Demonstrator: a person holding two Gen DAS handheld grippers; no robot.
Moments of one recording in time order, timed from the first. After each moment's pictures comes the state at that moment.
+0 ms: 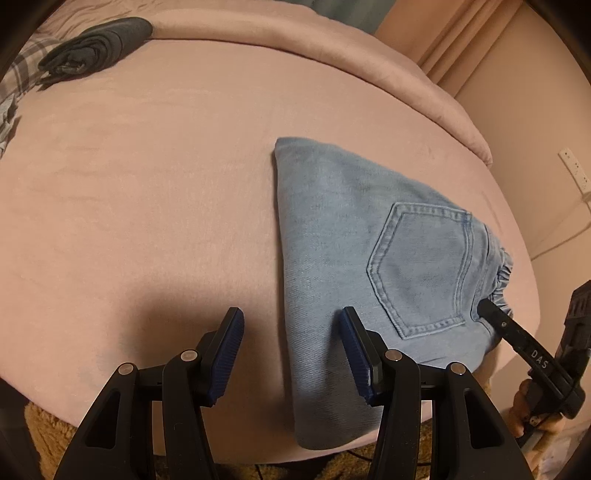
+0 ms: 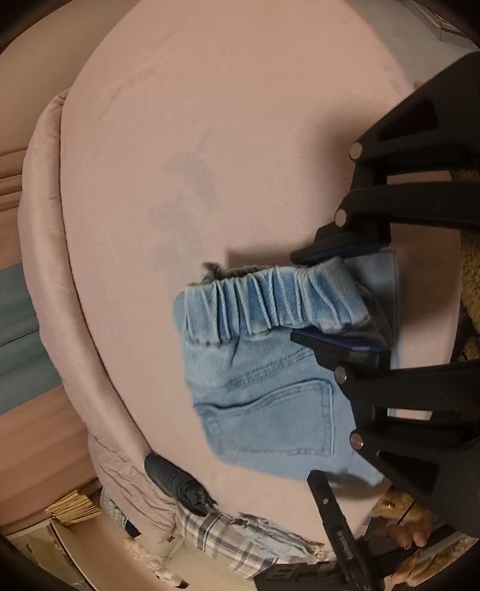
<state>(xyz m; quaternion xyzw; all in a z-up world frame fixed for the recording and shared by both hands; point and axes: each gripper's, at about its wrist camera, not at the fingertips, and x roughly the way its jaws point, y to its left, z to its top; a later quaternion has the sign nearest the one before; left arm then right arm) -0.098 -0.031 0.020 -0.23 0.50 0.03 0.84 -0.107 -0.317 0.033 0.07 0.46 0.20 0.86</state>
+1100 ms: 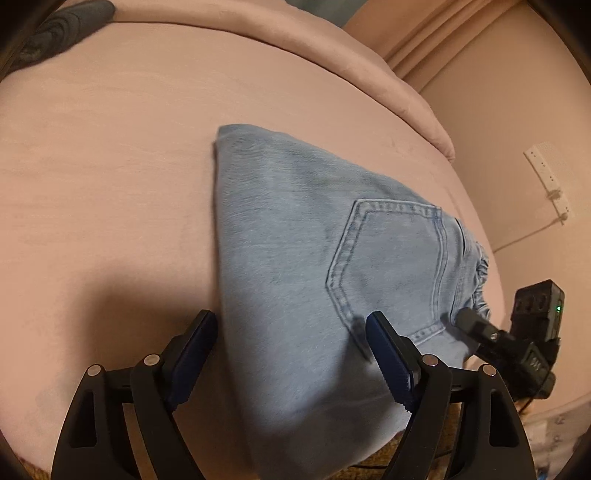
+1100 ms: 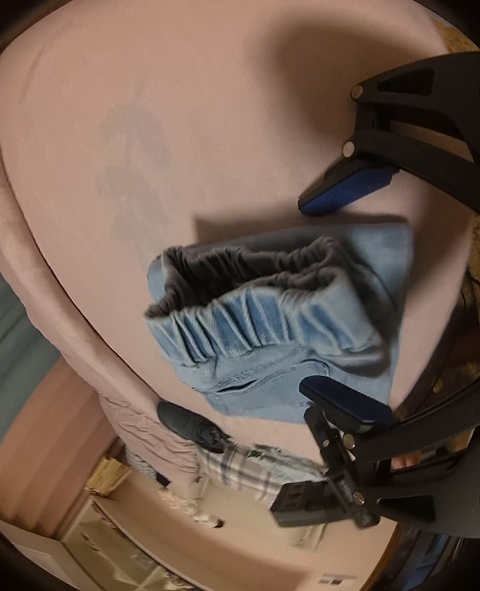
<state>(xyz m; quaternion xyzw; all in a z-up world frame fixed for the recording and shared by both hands) -0.054 -0.037 0.002 -0.27 0.49 -0.07 0.83 -0.091 -0.333 0.004 0.20 0.49 0.32 0.79</state>
